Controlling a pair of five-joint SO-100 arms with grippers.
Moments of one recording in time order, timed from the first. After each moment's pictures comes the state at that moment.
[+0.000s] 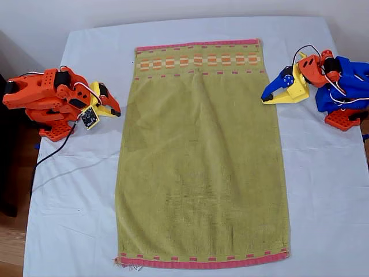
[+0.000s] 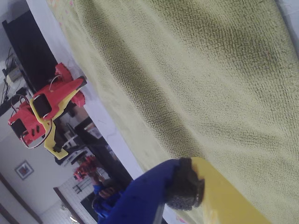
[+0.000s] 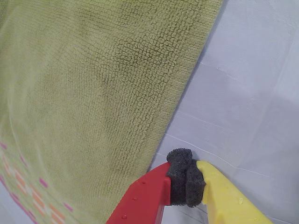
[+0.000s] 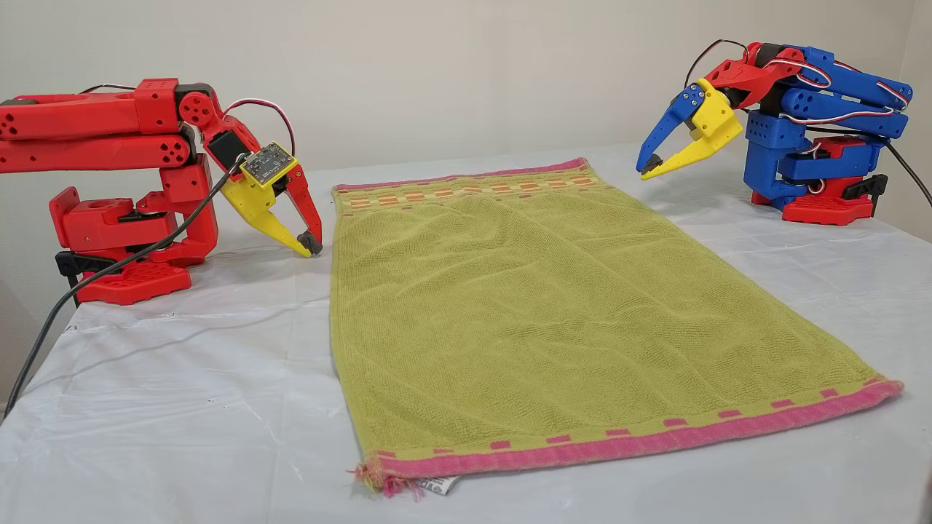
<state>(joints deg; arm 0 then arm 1) -9.7 180.4 163.1 70.0 -14.4 -1.8 185.5 167.5 59.2 25.8</state>
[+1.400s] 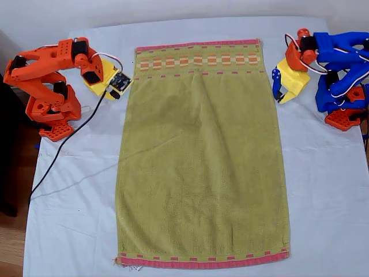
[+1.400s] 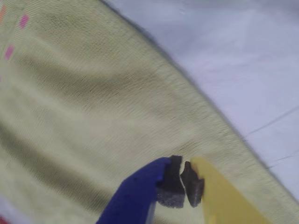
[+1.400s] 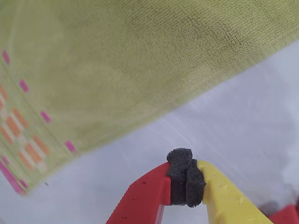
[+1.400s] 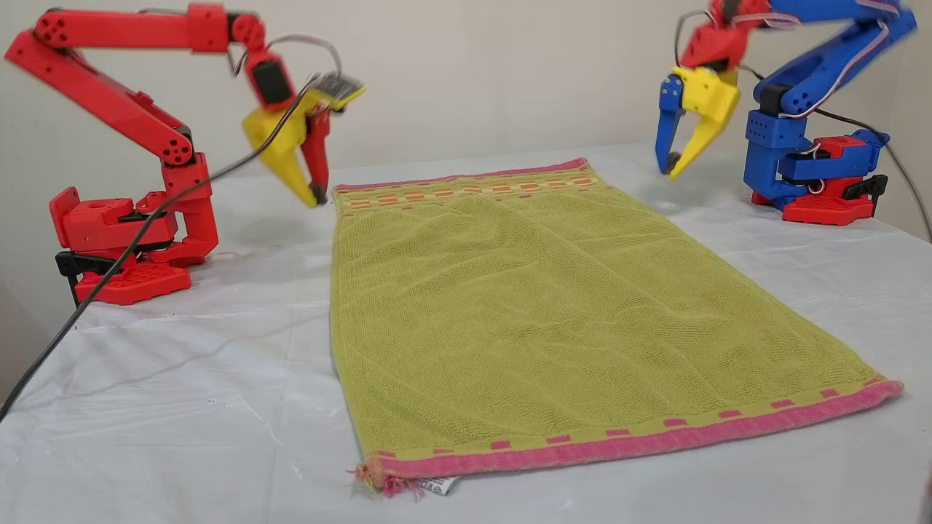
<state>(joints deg) -17.0 125.9 108.6 95.4 -46.1 -3.3 113.6 108.2 93.2 49.0</state>
